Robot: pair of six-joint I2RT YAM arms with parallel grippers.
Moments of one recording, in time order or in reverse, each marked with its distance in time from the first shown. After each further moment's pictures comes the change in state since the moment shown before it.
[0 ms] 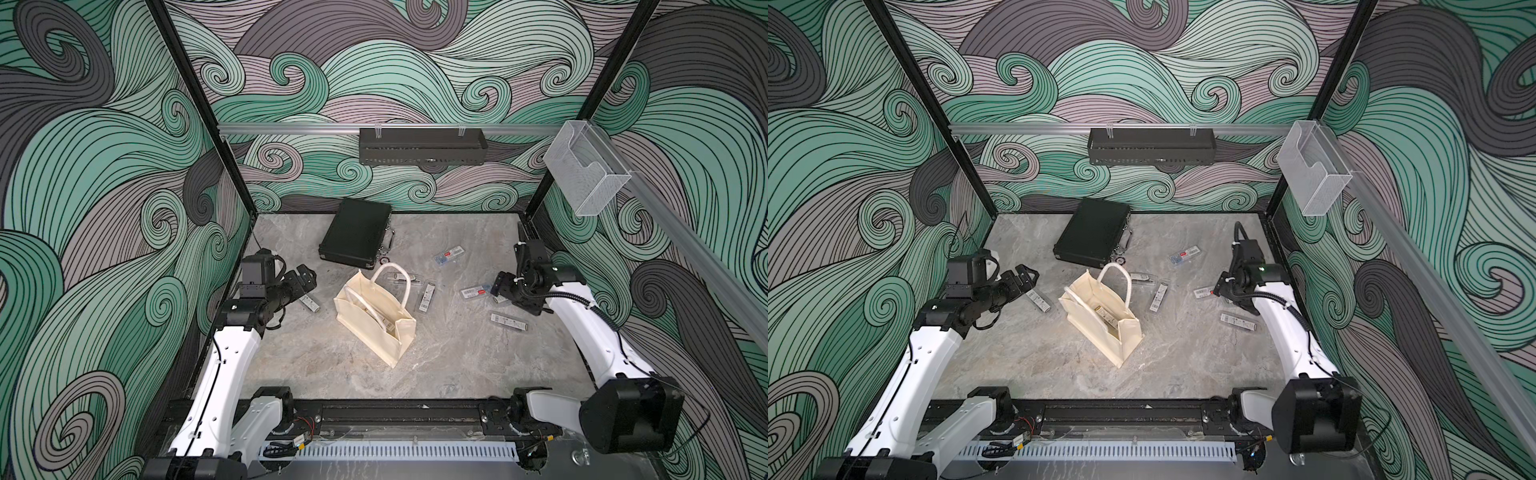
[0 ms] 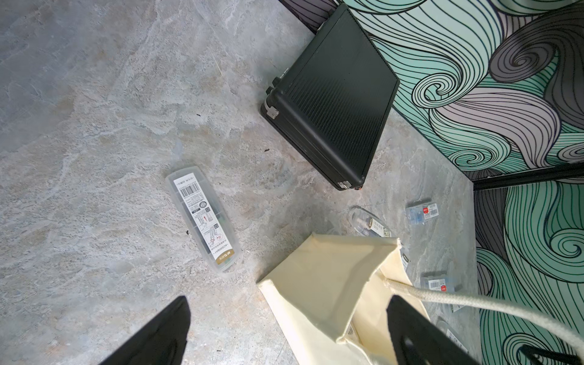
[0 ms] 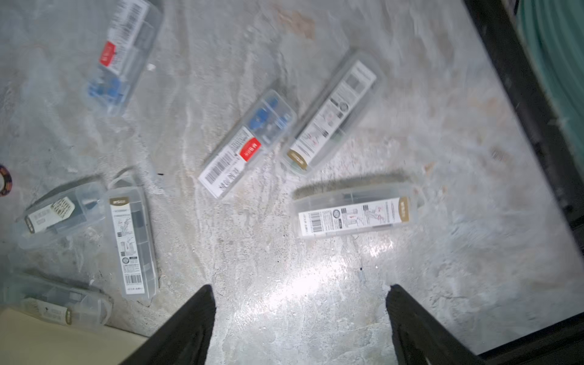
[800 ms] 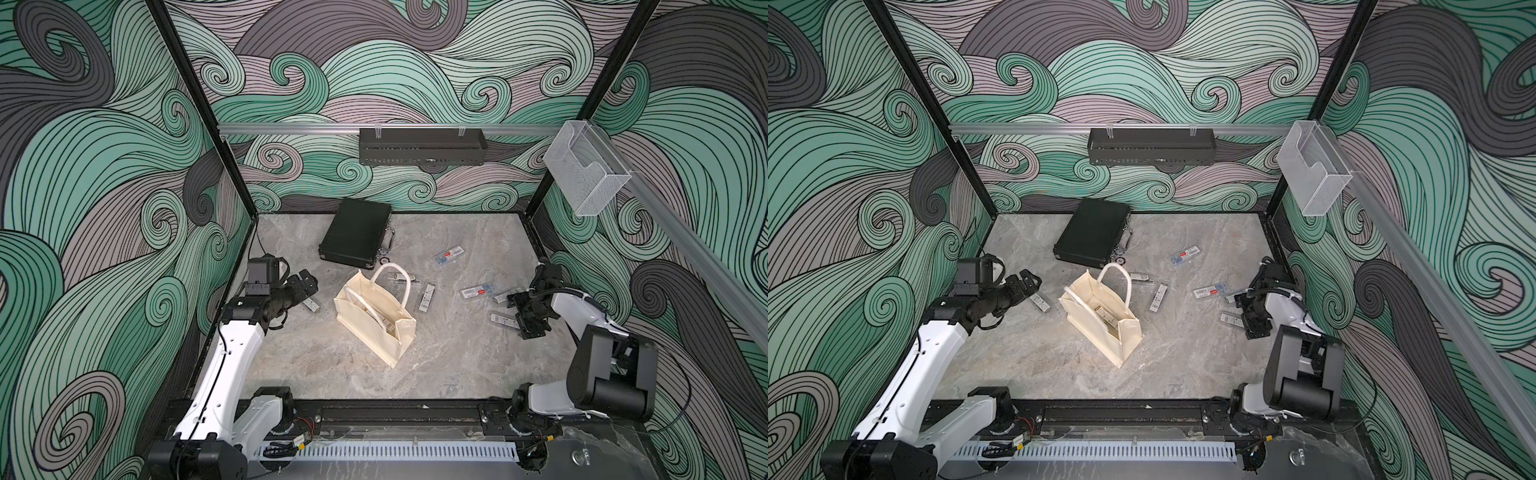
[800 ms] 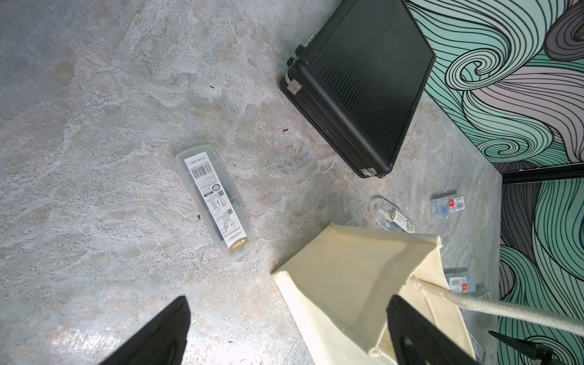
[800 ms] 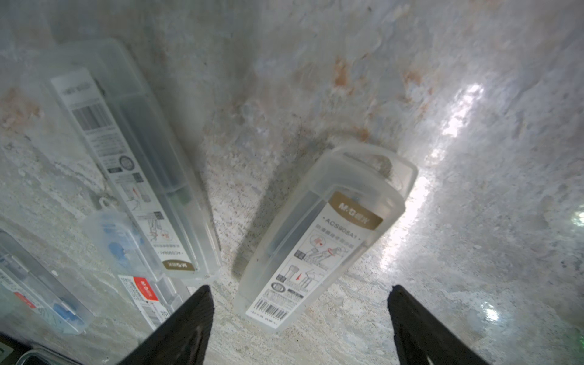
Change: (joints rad) left arm 0.000 0.053 -0.035 0.001 -0.011 0.001; right arm -0.248 0.230 -0.153 0.216 -0.151 0.541
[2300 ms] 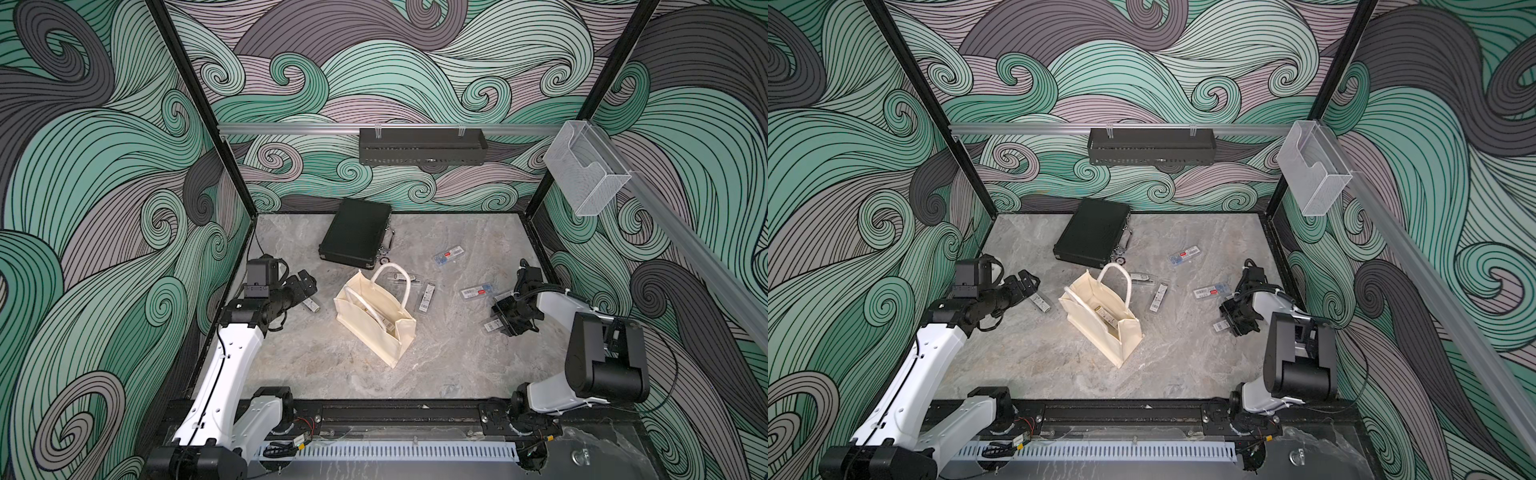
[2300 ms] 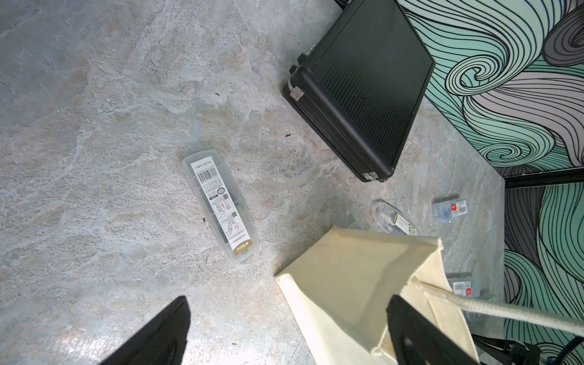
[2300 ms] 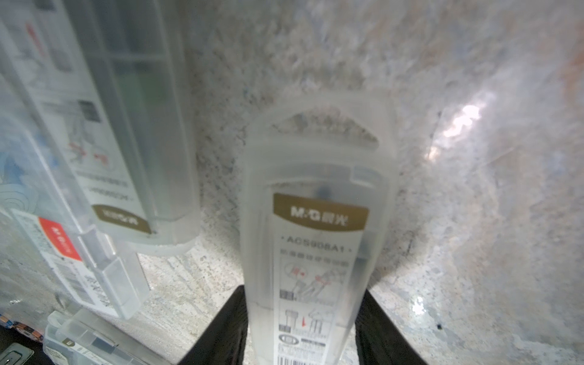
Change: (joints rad) left arm 0.000 -0.030 -0.006 0.000 -0.018 0.002; right arm 0.108 0.064 -0.055 0.087 -0.077 -0.194
